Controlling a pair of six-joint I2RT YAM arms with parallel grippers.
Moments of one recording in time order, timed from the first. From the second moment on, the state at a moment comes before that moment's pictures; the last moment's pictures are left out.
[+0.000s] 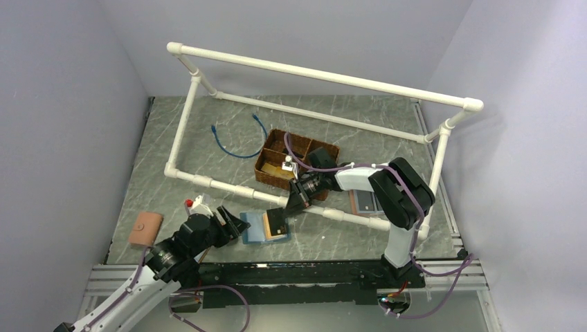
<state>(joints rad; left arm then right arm) -0.70 0.18 0.14 -0.49 -0.07 -1.10 0.61 1.86 0.93 -0.05 -1.14 0.16</state>
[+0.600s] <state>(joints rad) -0.70 0.26 0.31 -0.66 -0.12 -1.04 0.61 1.69 1.00 -0.20 -1.12 -0.02</state>
